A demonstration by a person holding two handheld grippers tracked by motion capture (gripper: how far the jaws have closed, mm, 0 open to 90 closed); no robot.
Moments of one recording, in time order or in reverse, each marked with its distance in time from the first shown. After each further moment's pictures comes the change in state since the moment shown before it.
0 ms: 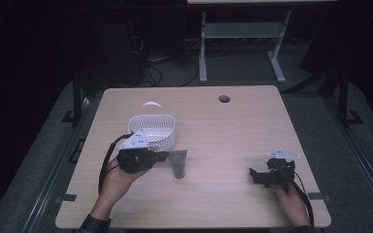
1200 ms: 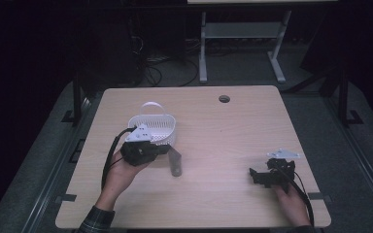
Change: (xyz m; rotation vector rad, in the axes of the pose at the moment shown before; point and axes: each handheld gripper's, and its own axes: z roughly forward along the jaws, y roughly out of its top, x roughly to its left) left arm 0.015 0.009 0.012 0.022 0.047 0.015; right arm 0.000 0.000 0.000 -0.001 0.001 -0.001
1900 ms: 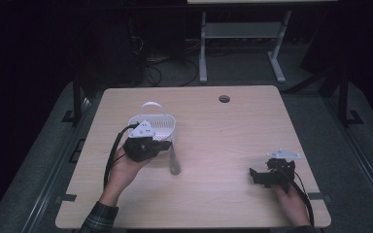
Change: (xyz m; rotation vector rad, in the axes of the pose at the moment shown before) left arm 0.007 0.006 0.008 0.004 0.022 -0.004; right arm 0.000 0.000 0.000 0.000 -0.001 0.000
